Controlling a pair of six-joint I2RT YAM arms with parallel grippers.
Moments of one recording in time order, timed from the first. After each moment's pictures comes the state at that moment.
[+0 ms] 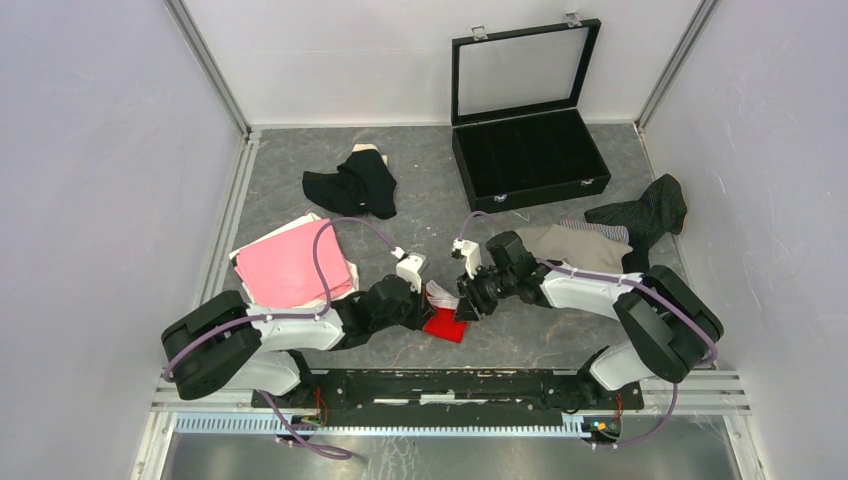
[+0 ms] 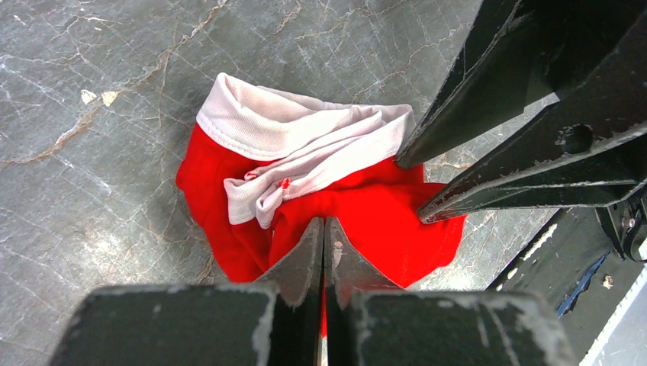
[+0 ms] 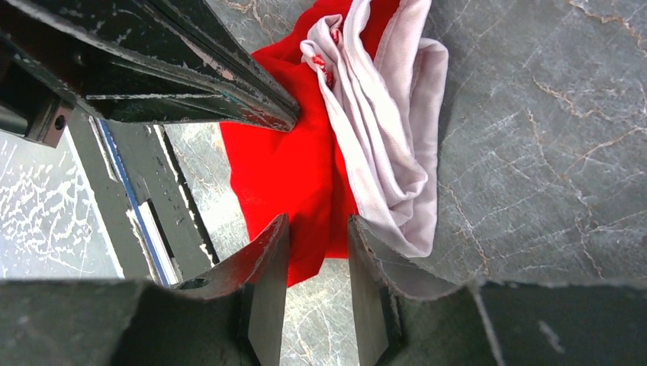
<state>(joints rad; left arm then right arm) -1.00 1.32 0.38 0.33 -0.10 -0.60 0.69 1.48 0.60 0.00 -0.63 0.08</state>
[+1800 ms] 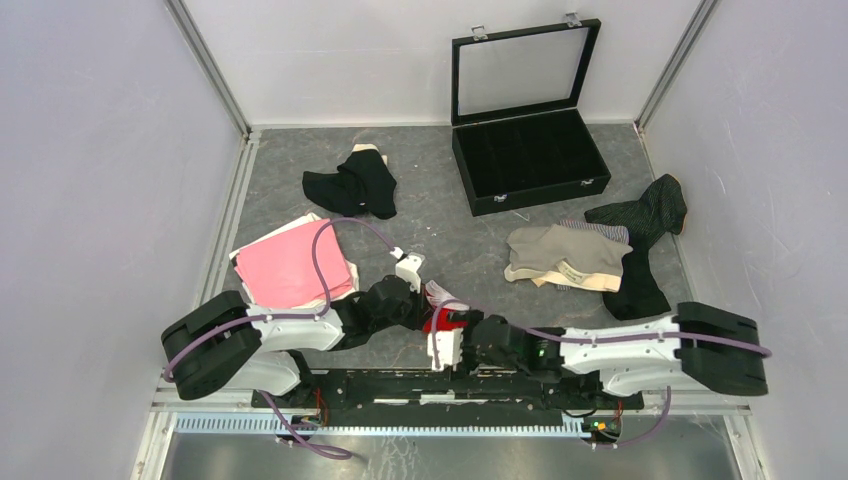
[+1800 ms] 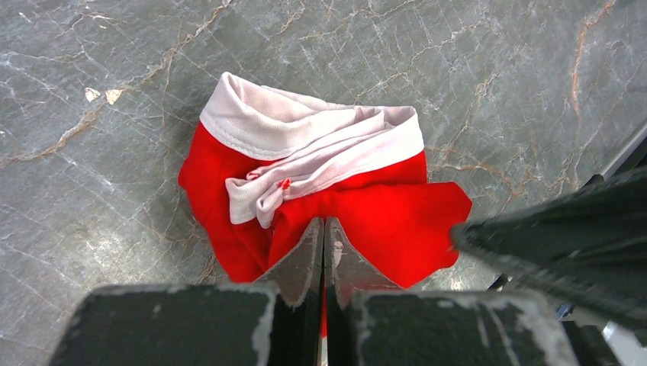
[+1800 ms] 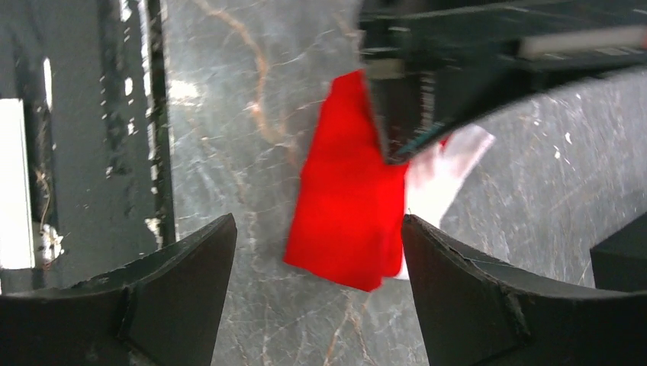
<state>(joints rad) -1.00 1.32 0.38 0.34 -0.10 -0.60 1.34 1.14 0.36 0.22 0.17 -0.44</state>
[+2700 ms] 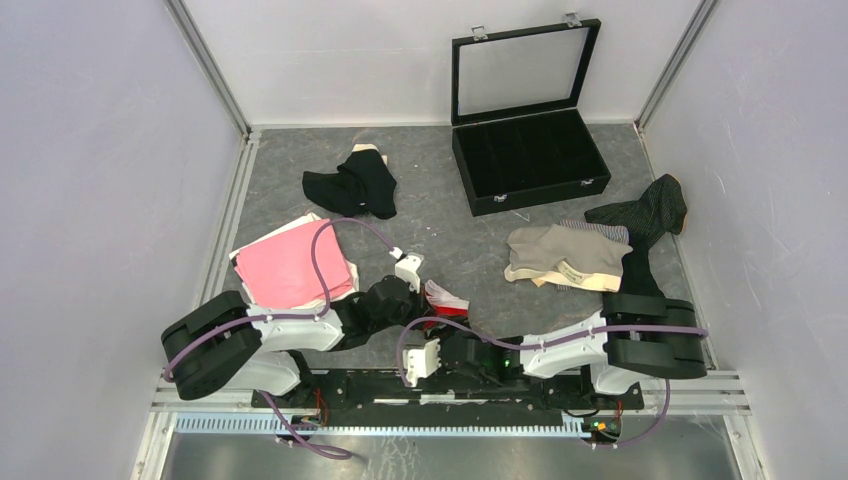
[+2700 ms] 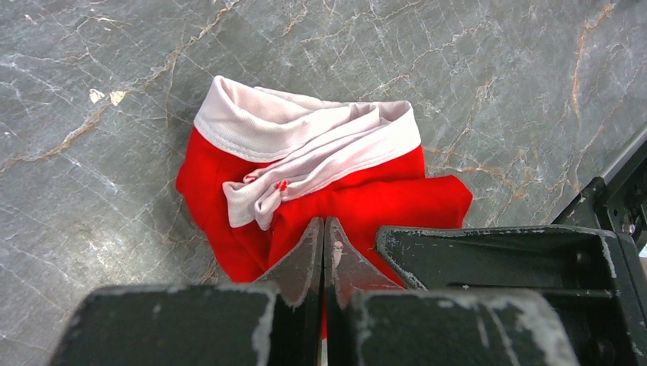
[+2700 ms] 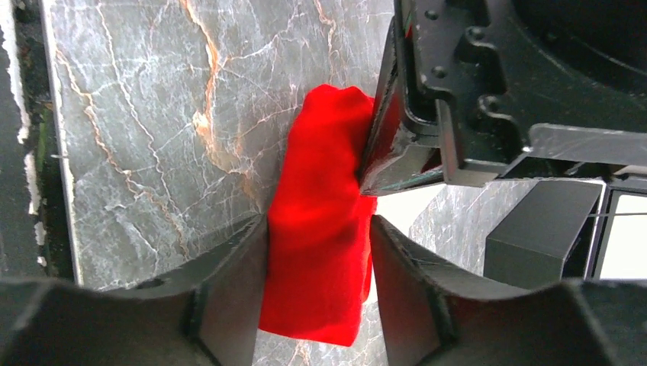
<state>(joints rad) -1.00 1.32 0.37 0.35 -0.10 -0.61 1.47 1.51 0.47 0.36 0.50 -0.66</state>
